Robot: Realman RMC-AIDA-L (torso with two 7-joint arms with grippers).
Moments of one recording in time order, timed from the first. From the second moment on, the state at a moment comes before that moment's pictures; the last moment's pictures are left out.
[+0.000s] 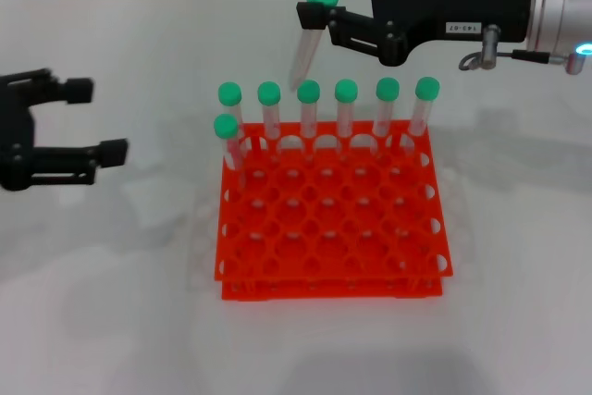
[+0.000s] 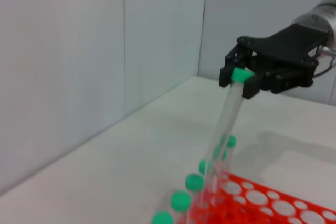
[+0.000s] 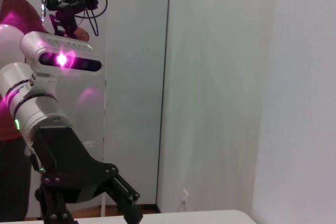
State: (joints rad) left arm -0.27 -2.04 0.81 1.41 1.88 1.78 -1.77; right arm 0.51 2.02 -1.33 -1.14 -1.45 -1.26 1.51
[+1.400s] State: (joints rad) left arm -0.28 -2.06 0.77 1.30 2.16 1.81 -1.67; right arm 0.51 2.02 -1.47 -1.06 -1.41 -1.17 1.50
